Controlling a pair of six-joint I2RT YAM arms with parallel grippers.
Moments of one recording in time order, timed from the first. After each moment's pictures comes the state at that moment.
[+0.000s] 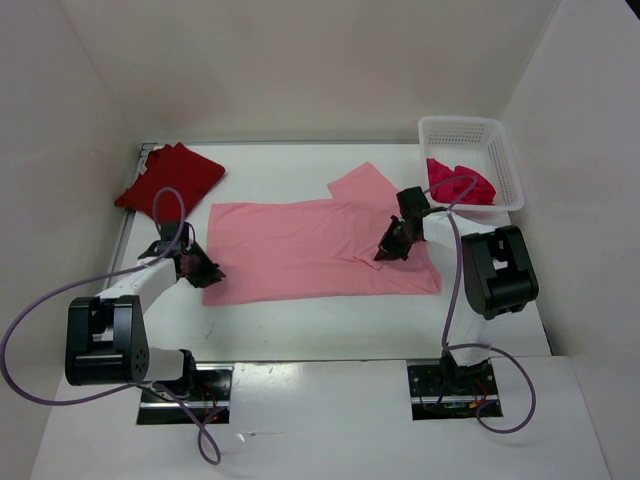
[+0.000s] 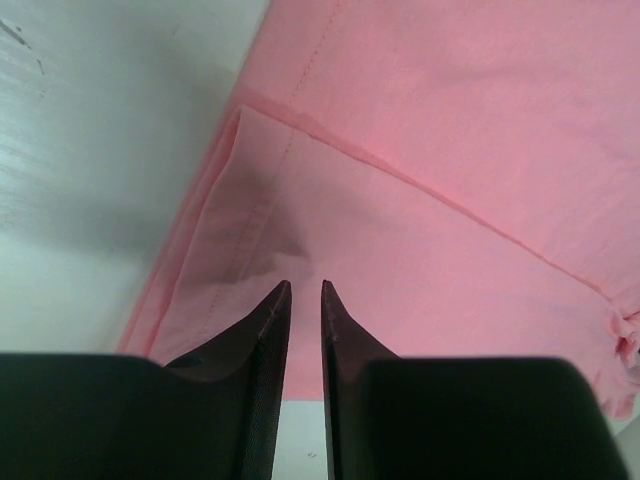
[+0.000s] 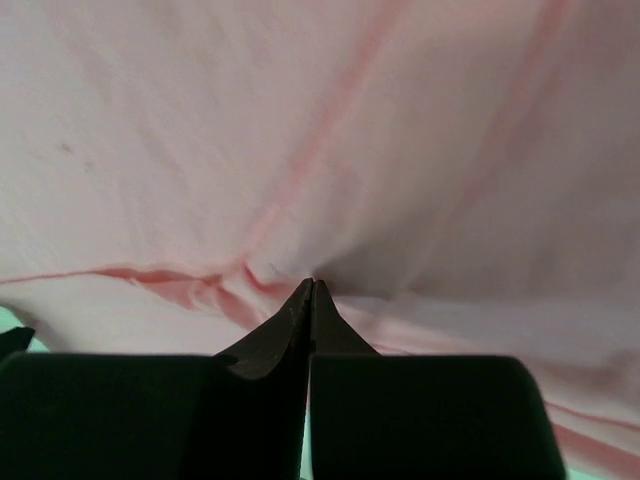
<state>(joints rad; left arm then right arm) 0.08 1.34 0.63 -0.35 0.18 -0.72 0.22 1.73 0.97 -0.41 -0.22 0.77</state>
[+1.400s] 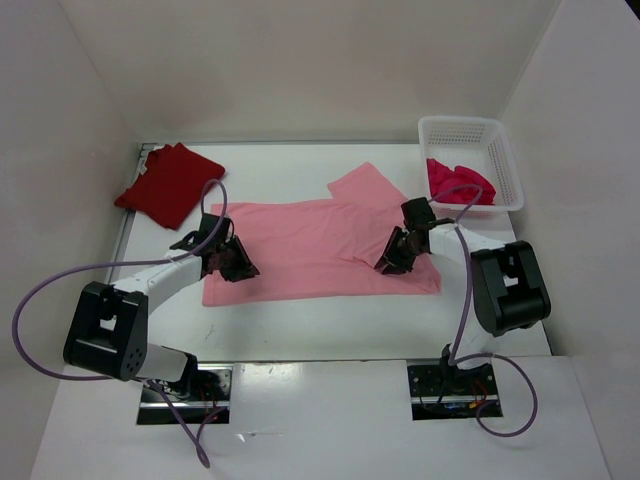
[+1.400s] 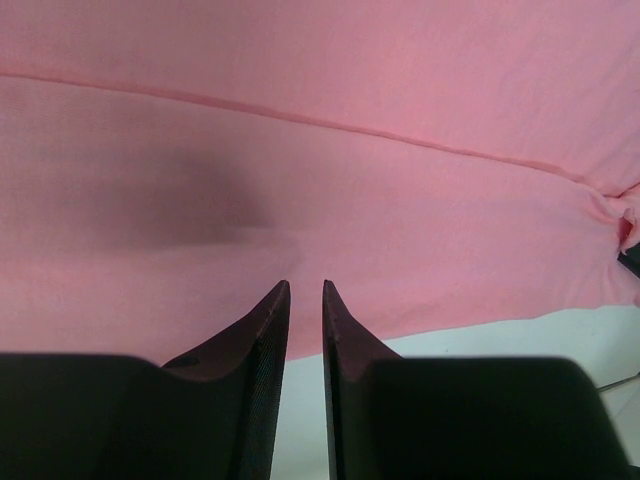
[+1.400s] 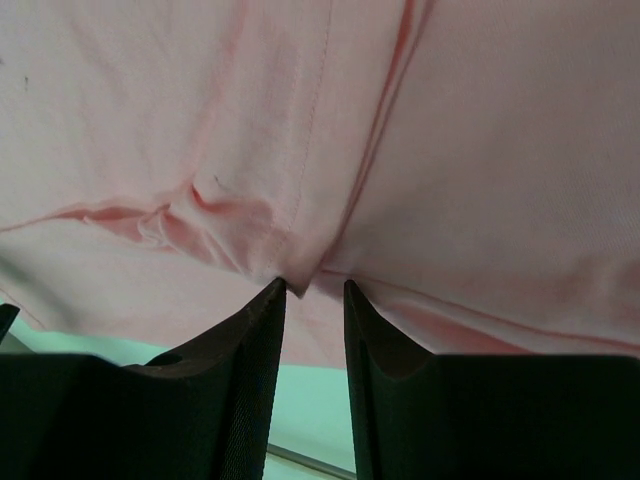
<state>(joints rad) -0.23 1.39 0.71 -0.32 0.19 -0.75 0.23 1.61 0.87 -0.42 -0.25 0.75</state>
